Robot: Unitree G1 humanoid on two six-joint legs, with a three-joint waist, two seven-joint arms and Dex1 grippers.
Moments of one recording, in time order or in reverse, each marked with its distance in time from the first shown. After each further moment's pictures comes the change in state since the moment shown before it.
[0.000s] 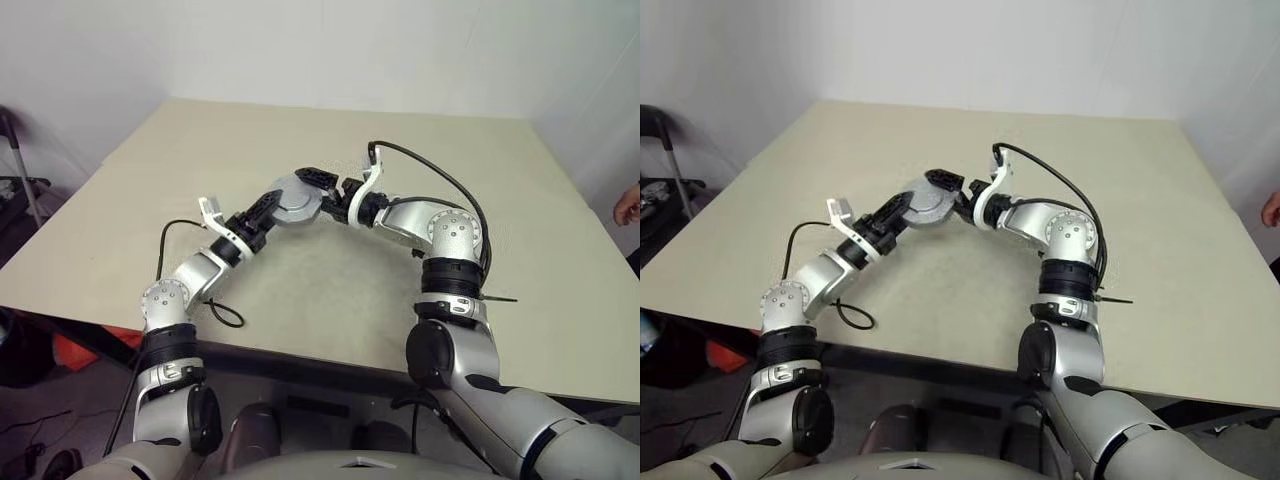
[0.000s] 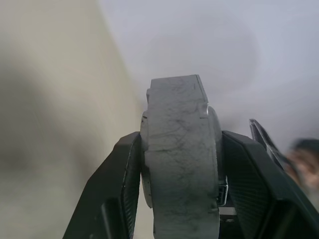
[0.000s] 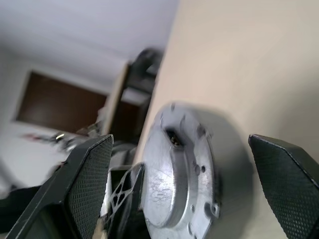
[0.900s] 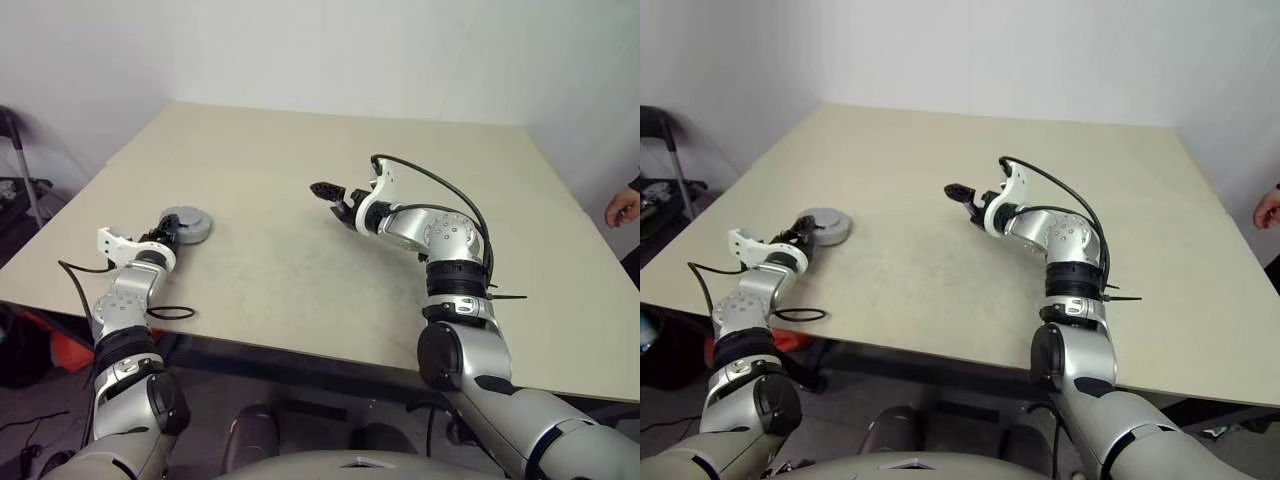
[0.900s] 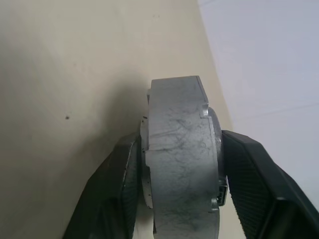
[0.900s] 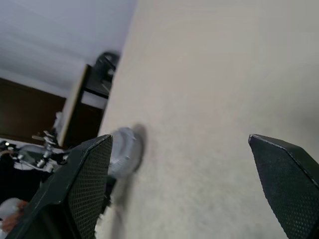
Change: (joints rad) left arm -0.037 0.191 0.230 0.276 0.258 -0.406 0.195; right arm 0.022 -0.053 0.062 0.161 -0.127 -0.053 0.094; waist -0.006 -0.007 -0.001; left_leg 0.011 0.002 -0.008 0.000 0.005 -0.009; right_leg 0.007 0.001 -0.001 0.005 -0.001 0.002
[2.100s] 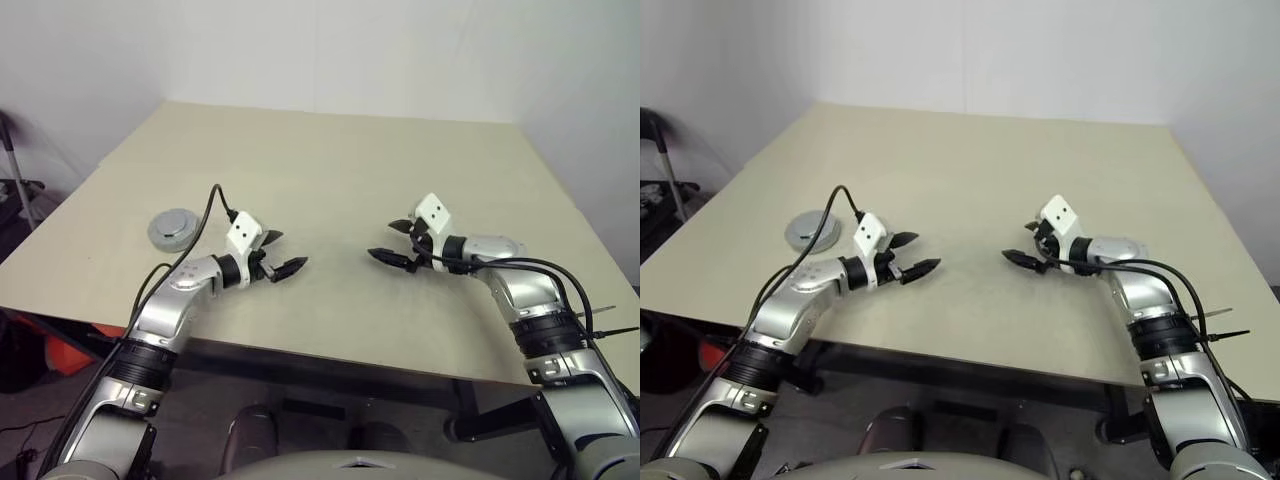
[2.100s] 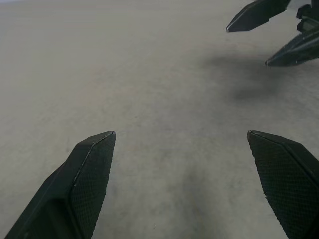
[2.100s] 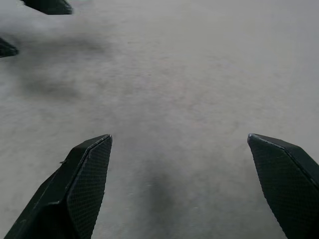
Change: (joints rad) left arm 0.170 0.136 -0.879 -0.481 0.602 -0.152 -0.732; right arm 0.399 -0.548 0.522 -0.345 -0.534 -0.656 0.830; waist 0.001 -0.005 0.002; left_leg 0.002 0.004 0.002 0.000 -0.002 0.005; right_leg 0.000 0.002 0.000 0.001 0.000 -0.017
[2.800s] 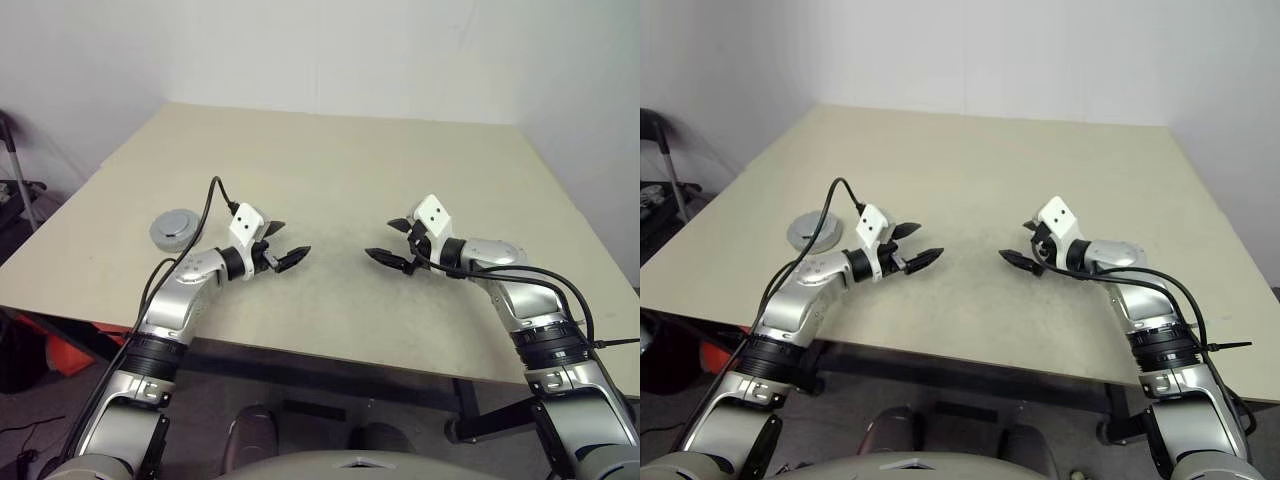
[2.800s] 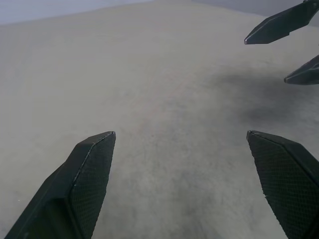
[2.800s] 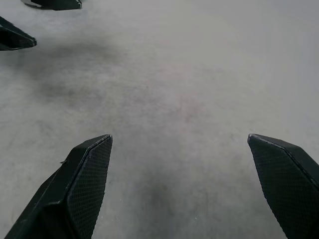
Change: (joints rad) left arm -0.059 -0.054 0.049 0.082 0.041 -0.033 0.003; right arm 0.022 0.020 -0.015 -0.066 -0.012 0.019 -0.064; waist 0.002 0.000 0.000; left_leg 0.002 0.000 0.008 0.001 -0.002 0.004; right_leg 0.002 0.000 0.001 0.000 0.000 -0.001
